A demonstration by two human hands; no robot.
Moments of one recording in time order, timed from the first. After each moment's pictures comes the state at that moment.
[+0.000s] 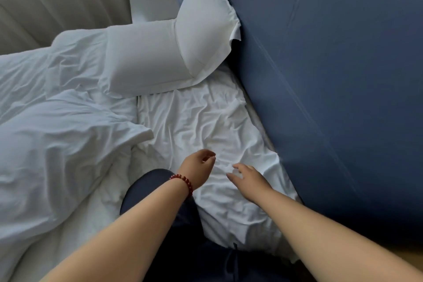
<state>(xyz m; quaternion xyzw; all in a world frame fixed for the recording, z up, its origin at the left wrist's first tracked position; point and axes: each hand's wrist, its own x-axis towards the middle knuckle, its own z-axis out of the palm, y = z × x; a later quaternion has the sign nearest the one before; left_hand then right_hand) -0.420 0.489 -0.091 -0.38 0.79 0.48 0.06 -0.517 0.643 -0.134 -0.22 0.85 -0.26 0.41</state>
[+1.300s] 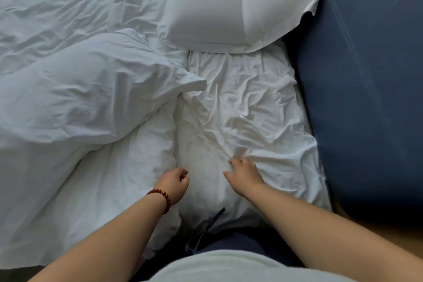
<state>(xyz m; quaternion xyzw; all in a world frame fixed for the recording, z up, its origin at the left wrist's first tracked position) -0.192 0.494 -0.141 -0.50 0.75 0.40 0.14 -0.382 0.610 -0.151 -0.37 0.84 -0.04 0.39</state>
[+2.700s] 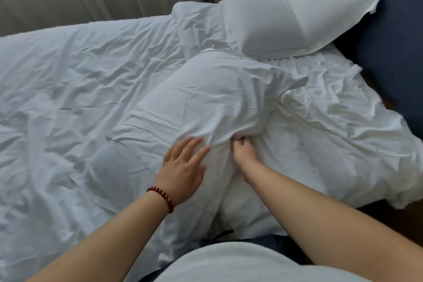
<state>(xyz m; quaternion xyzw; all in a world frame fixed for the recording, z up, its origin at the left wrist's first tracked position) 0.144 0.216 -0.063 -0.17 0.98 0.11 -0.08 -0.030 0.315 -0.087 -0.03 0.82 -0.44 0.37</state>
